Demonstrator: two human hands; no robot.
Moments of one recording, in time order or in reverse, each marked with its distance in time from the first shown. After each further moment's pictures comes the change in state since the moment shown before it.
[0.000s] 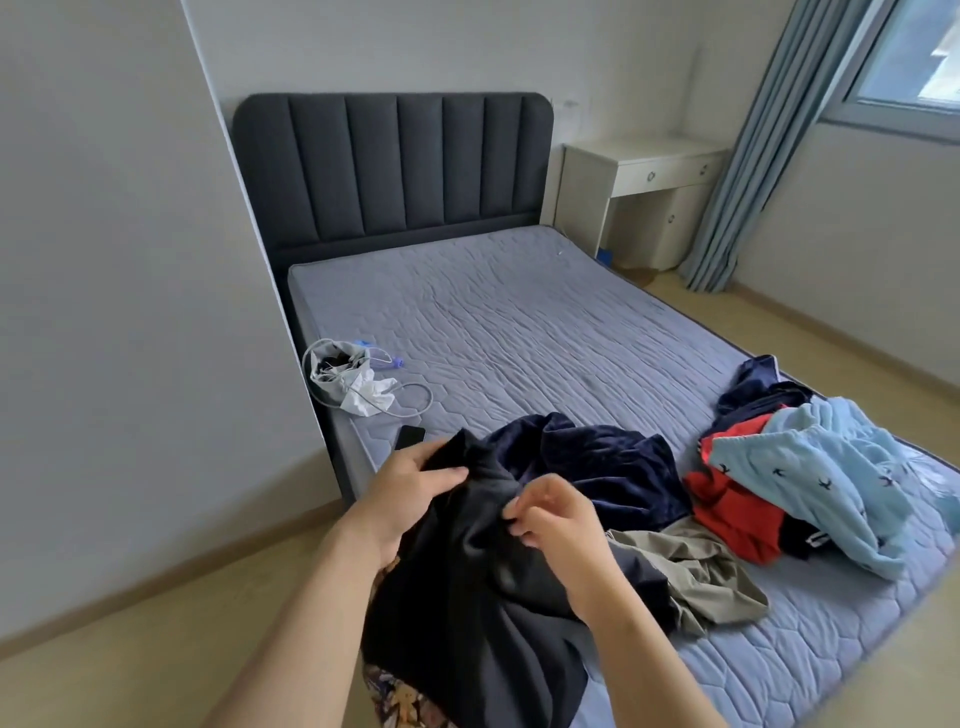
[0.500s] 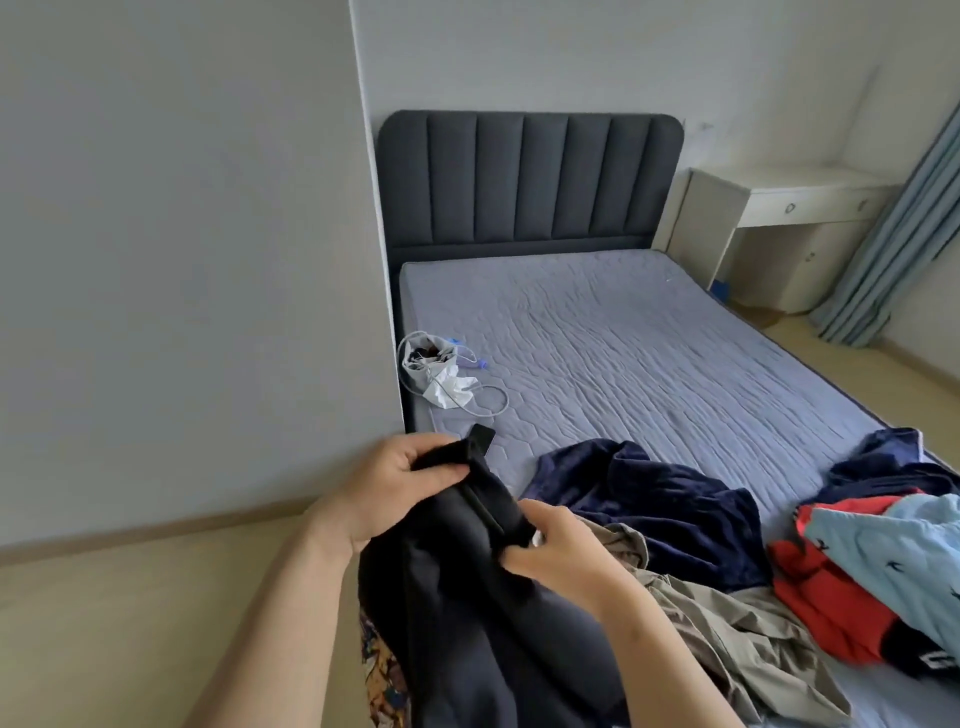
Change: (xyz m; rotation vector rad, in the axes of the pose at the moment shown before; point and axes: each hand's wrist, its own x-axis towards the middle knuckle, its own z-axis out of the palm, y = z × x) left_hand -0.067 0.029 -0.016 0.167 0.120 0.198; right_hand 0.004 -0.006 0.003 -0.691 -0.479 -0.226
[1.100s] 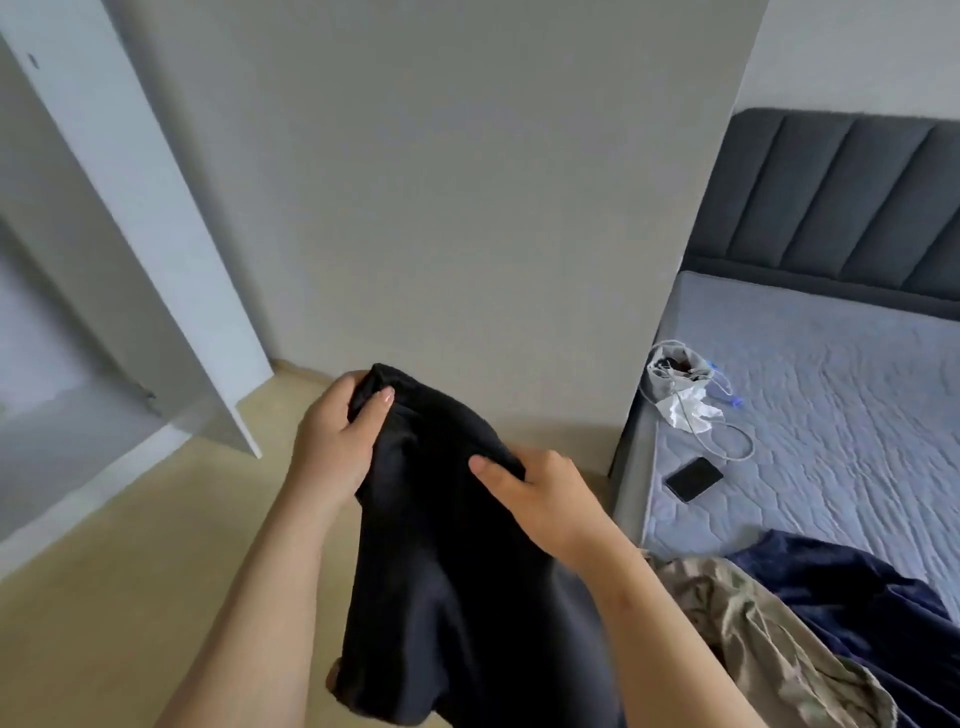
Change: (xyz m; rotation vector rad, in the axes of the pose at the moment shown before) left_hand -0.195 -0.012 -0.094 0.344 1.189 0.002; right_hand -0.023 -0.147 0.107 -0.018 -0.381 -0.459
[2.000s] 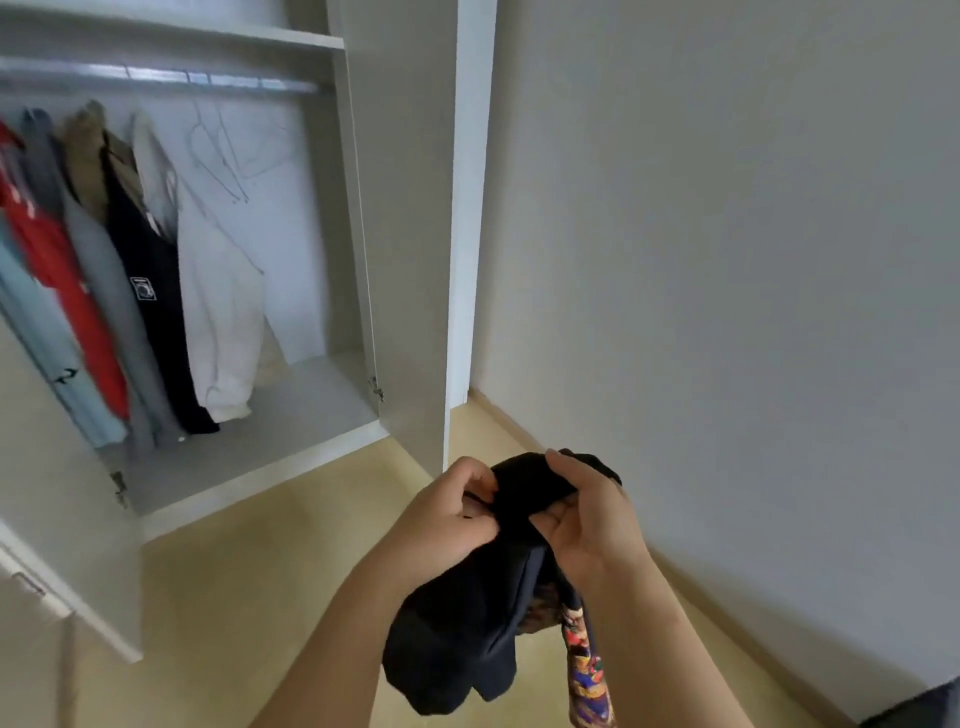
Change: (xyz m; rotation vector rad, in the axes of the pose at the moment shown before) left_hand 0.103 -0.147 -0.276 0.045 -0.153 -0.256; right_hand 0.187 -0.231 0.268 1.181 -0.214 0.425
